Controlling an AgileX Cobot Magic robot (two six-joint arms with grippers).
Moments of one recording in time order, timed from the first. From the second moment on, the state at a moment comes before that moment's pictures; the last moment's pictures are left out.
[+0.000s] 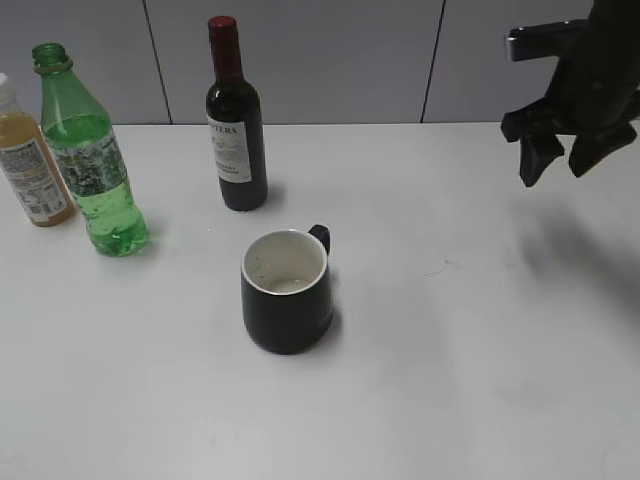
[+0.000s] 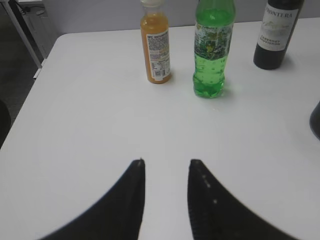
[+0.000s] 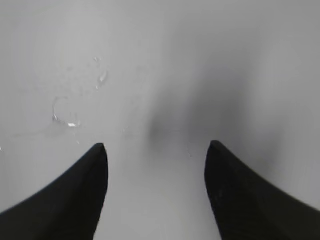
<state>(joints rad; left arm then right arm) 0.06 -0.01 -0.51 -0.16 1.05 0.17 0.20 1.97 -1.56 -0.08 1.02 0.04</state>
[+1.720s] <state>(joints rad) 0.06 -0.01 -0.51 -0.16 1.05 0.17 0.15 0.78 -0.55 0.01 0.95 -0.02</state>
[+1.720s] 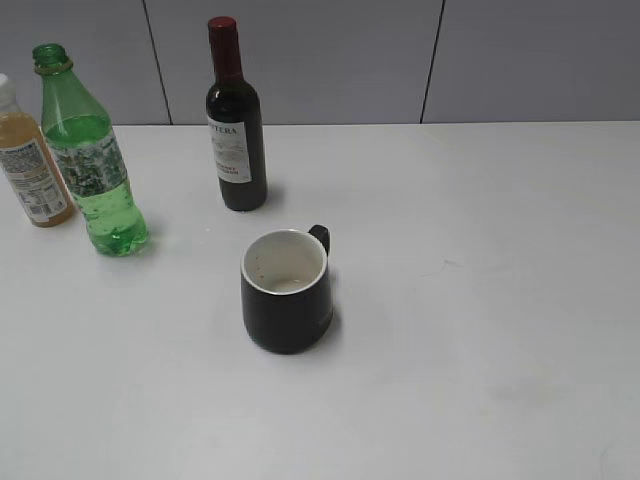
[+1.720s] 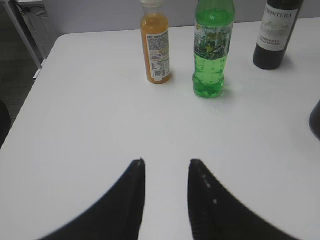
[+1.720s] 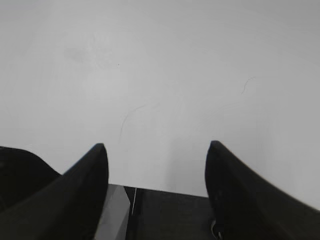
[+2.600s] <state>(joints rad) 0.06 -0.01 -0.51 -0.16 1.05 0.17 0.15 0.12 -0.41 0.00 0.94 -0.03</state>
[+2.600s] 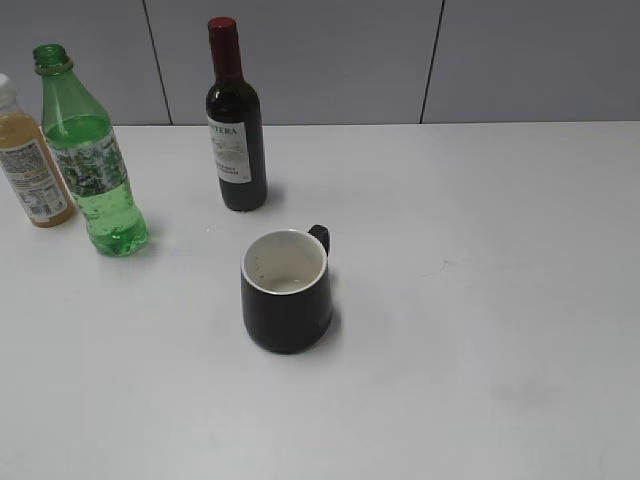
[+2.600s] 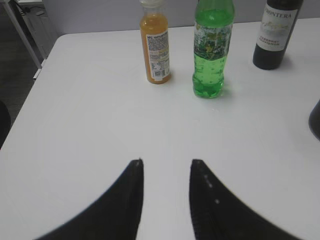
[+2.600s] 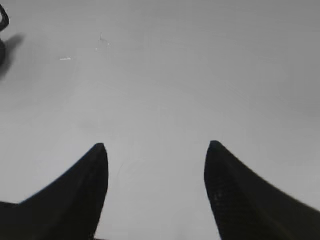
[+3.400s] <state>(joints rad) 0.06 -0.01 -0.50 -0.19 1.04 0.17 0.15 0.00 -0.41 -0.01 0.94 -0.03</state>
